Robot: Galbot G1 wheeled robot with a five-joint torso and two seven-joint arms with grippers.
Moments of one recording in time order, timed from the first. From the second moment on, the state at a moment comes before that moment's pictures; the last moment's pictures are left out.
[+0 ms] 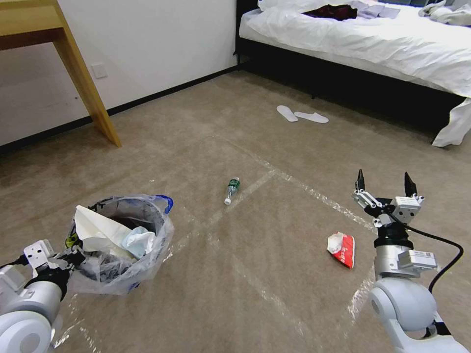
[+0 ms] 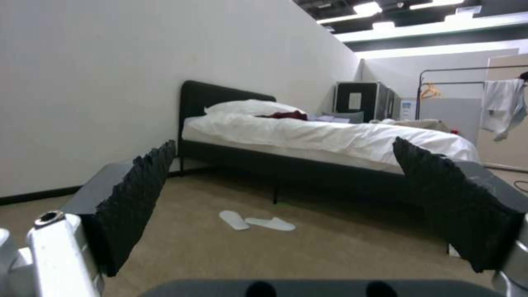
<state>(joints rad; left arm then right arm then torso) 1.61 -1.29 -1.00 -2.30 -0.91 0.60 -0.39 -1.41 1.15 0.60 2.09 0.24 0.19 0.34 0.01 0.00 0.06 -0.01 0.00</state>
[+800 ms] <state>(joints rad) 1.59 -1.29 -1.00 -2.29 -0.91 0.60 -0.39 -1.40 1.16 0.57 2.07 0.24 0.21 0.35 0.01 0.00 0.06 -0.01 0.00</state>
